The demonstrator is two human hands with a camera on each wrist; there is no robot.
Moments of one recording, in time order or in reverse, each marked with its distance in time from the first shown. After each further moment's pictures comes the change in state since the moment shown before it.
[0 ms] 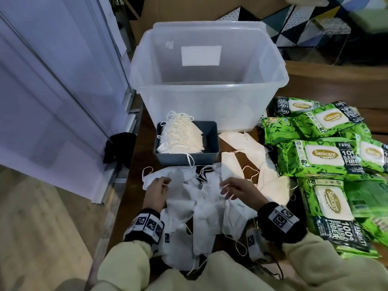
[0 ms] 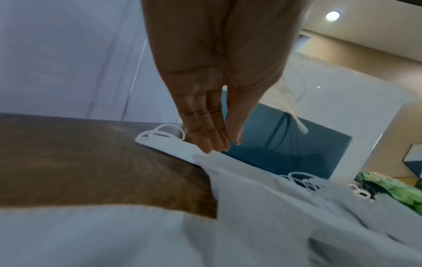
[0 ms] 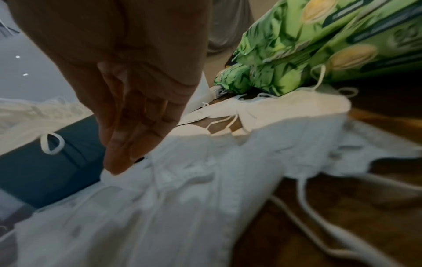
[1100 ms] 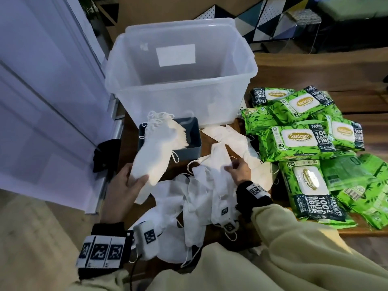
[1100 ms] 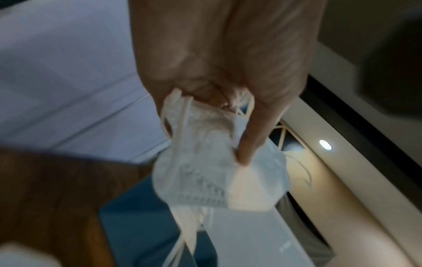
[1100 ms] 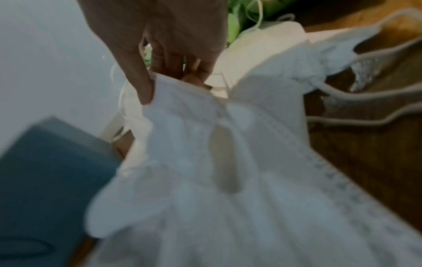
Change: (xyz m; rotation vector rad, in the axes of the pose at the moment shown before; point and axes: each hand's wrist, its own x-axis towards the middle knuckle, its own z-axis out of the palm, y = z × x) left_hand -0.063 0.088 -0.094 -0.239 0.096 0.024; right_hand 0.032 0.040 -0.007 0.176 0.637 0.421
